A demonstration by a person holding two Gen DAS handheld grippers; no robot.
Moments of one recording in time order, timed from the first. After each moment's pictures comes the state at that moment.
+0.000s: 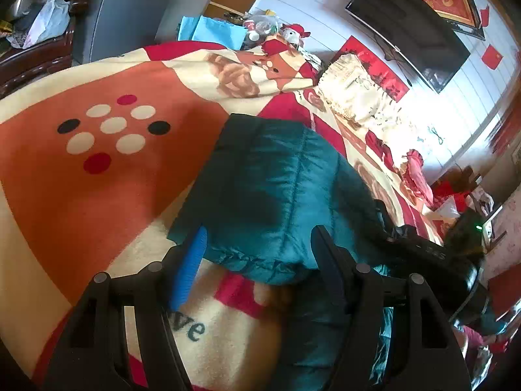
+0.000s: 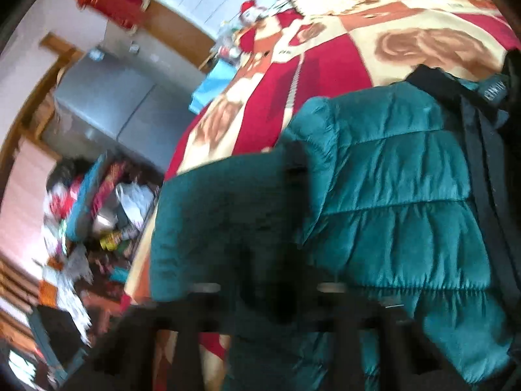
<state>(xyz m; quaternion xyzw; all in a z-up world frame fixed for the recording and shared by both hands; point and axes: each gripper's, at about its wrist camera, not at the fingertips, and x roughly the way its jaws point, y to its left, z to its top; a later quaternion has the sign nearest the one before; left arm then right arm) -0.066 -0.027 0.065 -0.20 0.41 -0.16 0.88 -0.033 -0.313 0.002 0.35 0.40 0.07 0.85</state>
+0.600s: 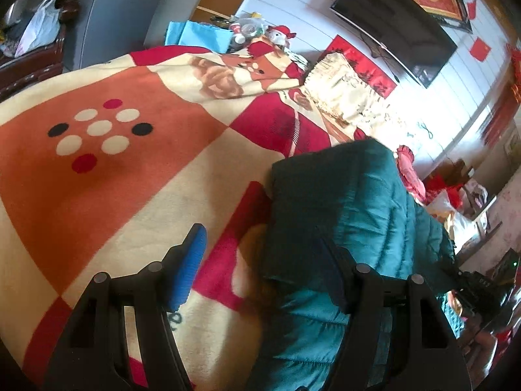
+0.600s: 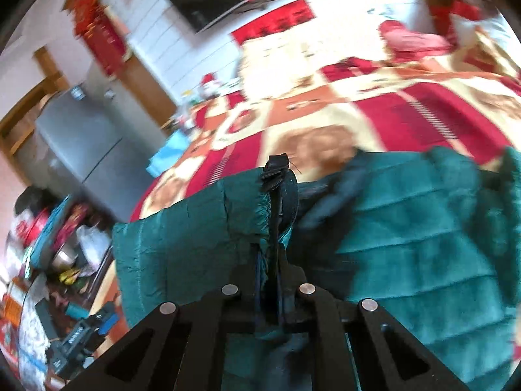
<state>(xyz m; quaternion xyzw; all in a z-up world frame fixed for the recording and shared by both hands) -0.079 -0.044 0.071 -0.19 0.39 -0.18 0.88 -0.169 -0.439 0.083 0.29 0.32 -0.08 0.90</state>
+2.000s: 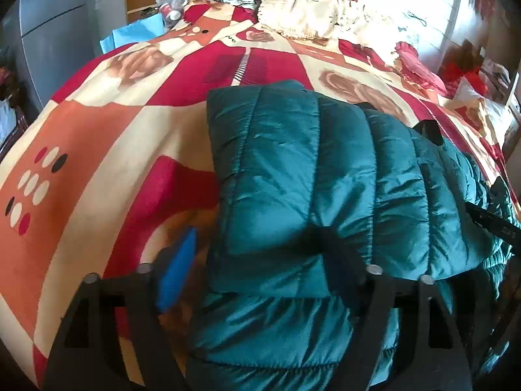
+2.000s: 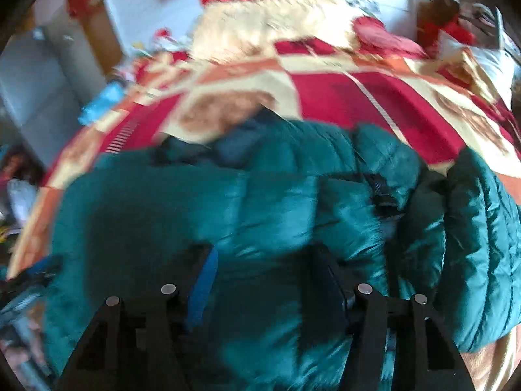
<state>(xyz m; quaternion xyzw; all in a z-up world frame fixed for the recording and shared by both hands) -0.055 -0.187 0.029 0.04 0.45 -0.20 0.87 -0.161 -0.496 0.012 0.16 0.43 -0.18 0.87</state>
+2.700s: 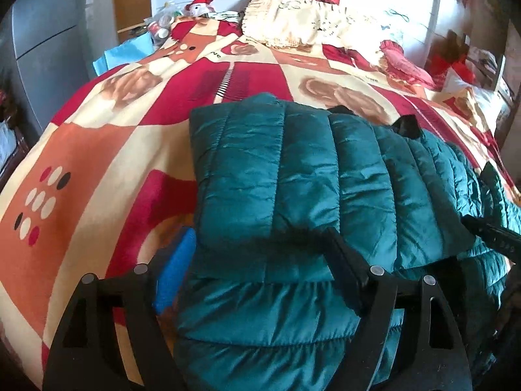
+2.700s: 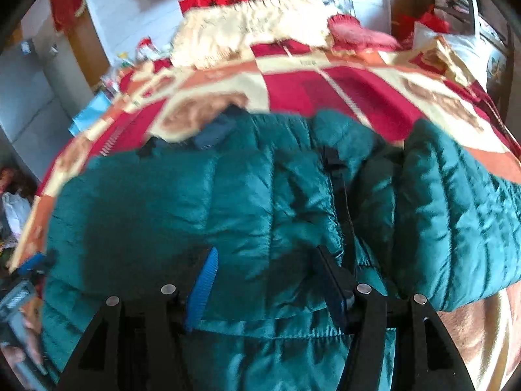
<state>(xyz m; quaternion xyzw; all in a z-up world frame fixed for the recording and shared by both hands) -0.085 -0.203 0.047 0.08 0.42 -0.21 0.88 -0.204 -0.495 0.019 0.17 0.43 -0.20 0.86</state>
